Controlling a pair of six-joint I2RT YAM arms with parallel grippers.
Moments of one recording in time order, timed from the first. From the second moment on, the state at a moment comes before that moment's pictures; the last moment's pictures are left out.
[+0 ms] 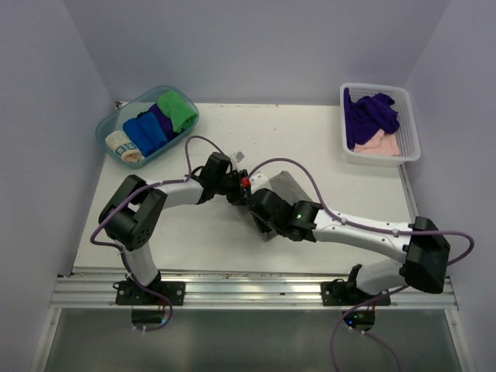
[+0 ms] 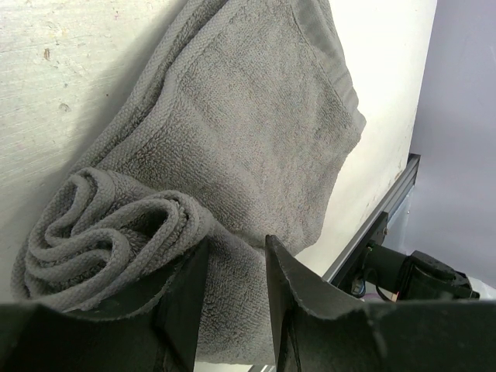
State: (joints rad) left arm -0.56 1.80 0.92 0.10 0.52 -0.80; right arm 1.07 1.35 0.96 -0.49 0.39 0.42
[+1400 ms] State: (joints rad) left arm -0.52 1.71 0.94 -0.04 0.51 -0.74; right arm 1.12 1.61 0.85 -0.18 0.50 0.27
